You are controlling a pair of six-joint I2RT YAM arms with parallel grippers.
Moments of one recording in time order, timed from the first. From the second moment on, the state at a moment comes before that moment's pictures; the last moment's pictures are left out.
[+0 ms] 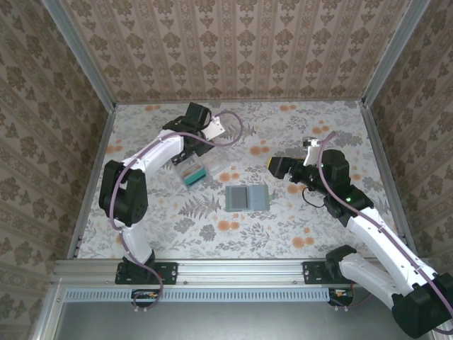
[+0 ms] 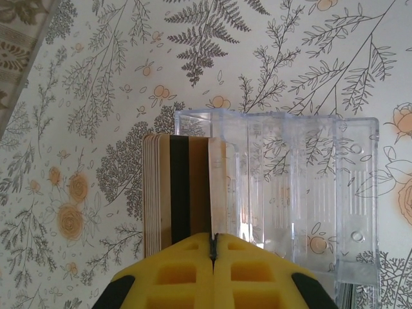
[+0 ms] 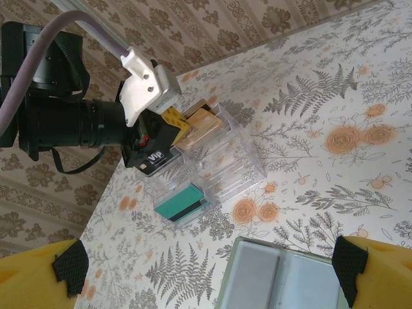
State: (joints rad) left arm -0.49 1.85 1.49 -0.61 -0.06 0.61; right arm 0.35 0.88 0.70 -0.16 -0.29 0.58
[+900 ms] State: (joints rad) left arm -0.49 1.88 1.54 -0.61 -0.23 0.61; right arm 0.35 0.92 0.70 -0.14 -0.33 0.59
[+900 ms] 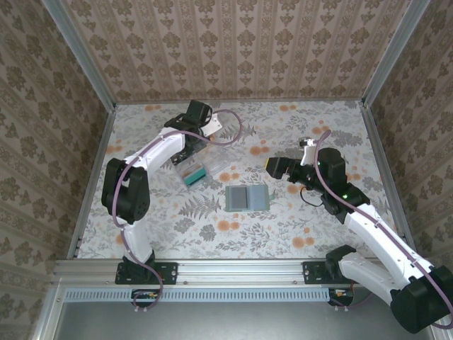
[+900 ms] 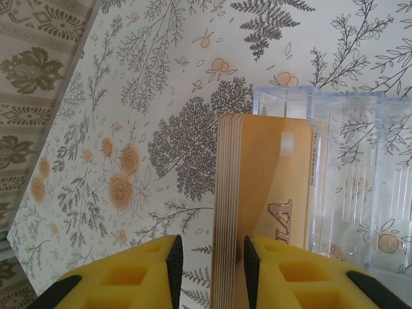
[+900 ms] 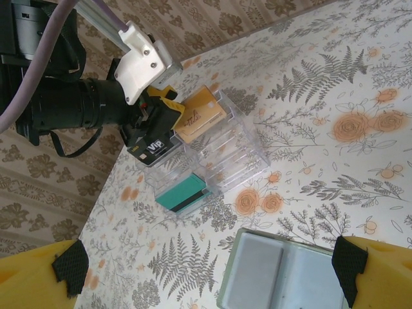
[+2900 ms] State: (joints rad) left arm -0.69 1.60 0.85 -0.12 0.36 -0.87; right arm 0.53 1.58 0.79 -0.37 -0.16 0.50
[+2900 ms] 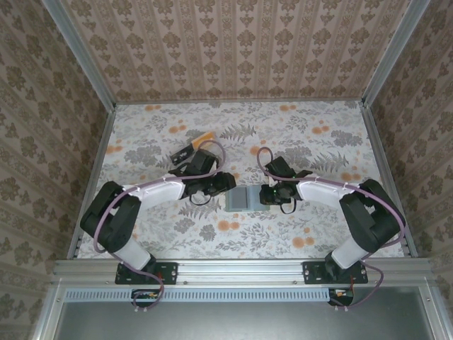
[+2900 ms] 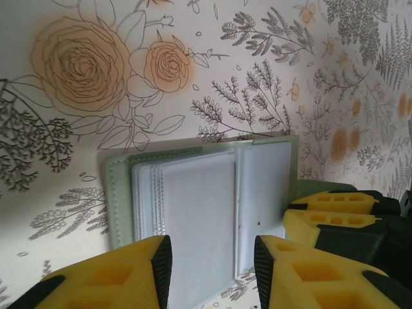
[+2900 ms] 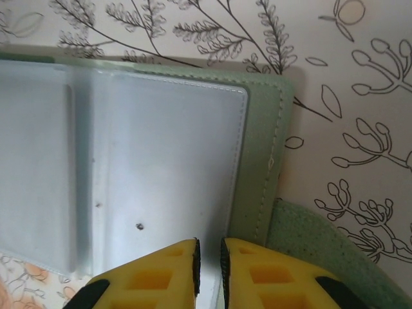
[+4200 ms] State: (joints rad) left arm -0.75 1.73 0.87 -0.03 0.47 -0.88; right arm 0.54 1.59 0.79 -0.37 -0.15 0.50
